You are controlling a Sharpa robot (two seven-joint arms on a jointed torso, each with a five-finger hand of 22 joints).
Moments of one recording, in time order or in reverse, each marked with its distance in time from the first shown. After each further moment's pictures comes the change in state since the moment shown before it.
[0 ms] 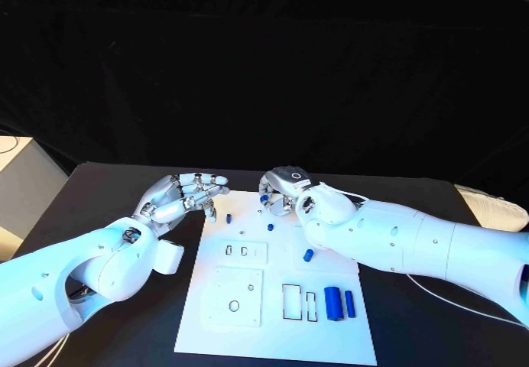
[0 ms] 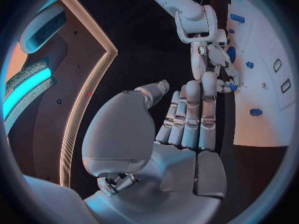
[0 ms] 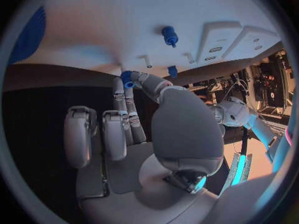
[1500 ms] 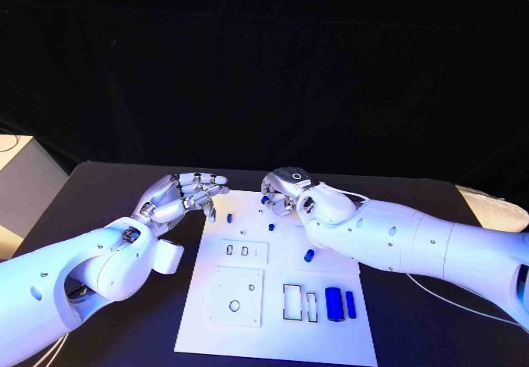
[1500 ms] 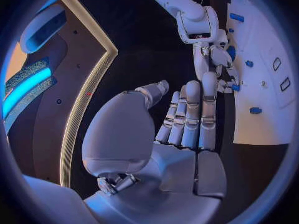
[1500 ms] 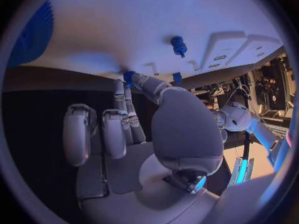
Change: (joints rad) left arm 0.000 -0.006 0.003 0.004 0.000 0.000 0.000; left_hand 0.000 0.000 0.000 0.000 0.000 0.000 0.000 0.000 0.002 -0.007 0.000 0.000 0.000 0.000 0.000 0.004 0.000 0.000 0.000 0.000 0.004 0.003; right arm 0.000 0.014 -0.001 -0.038 -0.020 0.033 -0.008; right_hand -0.029 -0.029 0.010 0.032 -0.131 -0.088 0.026 -0.078 -0.007 -0.072 0.025 -0.017 0.005 0.000 0.016 -0.026 0.001 0.000 -0.001 0.015 -0.056 -0.011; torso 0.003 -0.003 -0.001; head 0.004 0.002
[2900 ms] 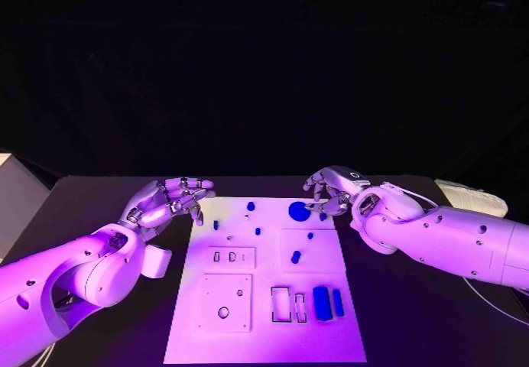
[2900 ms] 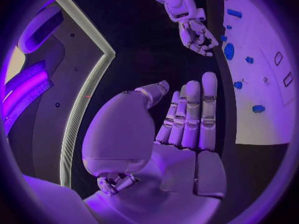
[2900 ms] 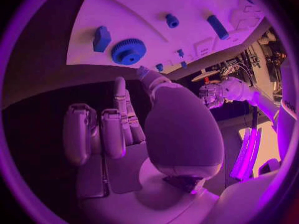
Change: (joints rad) left arm -0.006 0.001 0.001 -0.039 0.000 0.000 0.002; left_hand -0.005 0.005 0.003 0.003 0.000 0.000 0.000 0.000 0.001 0.000 0.000 0.007 0.002 0.000 0.000 0.000 0.000 0.000 -0.007 0.000 0.003 0.002; right arm 0.007 -0.378 0.018 0.264 0.214 -0.031 0.068; right_hand 0.133 -0.054 -0.298 0.194 0.028 -0.053 0.008 -0.089 -0.068 -0.033 -0.006 0.339 0.250 0.000 0.006 -0.004 0.000 0.015 0.000 0.000 0.007 0.012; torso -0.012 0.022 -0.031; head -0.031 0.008
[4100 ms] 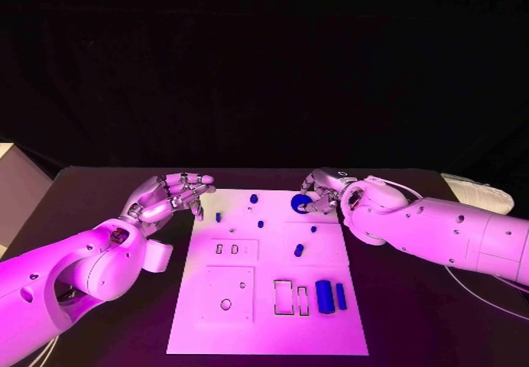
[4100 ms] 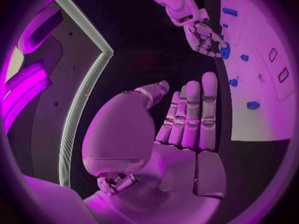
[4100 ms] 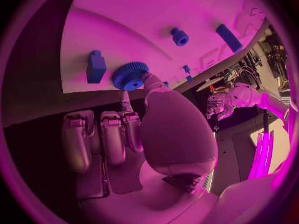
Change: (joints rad) left arm -0.005 0.006 0.000 -0.008 0.000 0.001 -0.001; left_hand 0.000 0.000 0.000 0.000 0.000 -0.009 -0.002 0.000 0.001 -0.007 0.000 0.004 0.001 -0.004 0.004 0.004 0.000 0.000 -0.004 0.004 0.005 0.002; right arm -0.002 0.085 0.001 -0.080 0.010 0.151 -0.085; right_hand 0.081 0.104 -0.245 0.117 0.100 -0.013 0.009 0.043 0.001 0.299 0.013 1.134 0.773 0.001 0.008 0.110 0.000 -0.048 0.000 0.014 0.174 0.000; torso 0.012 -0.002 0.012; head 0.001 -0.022
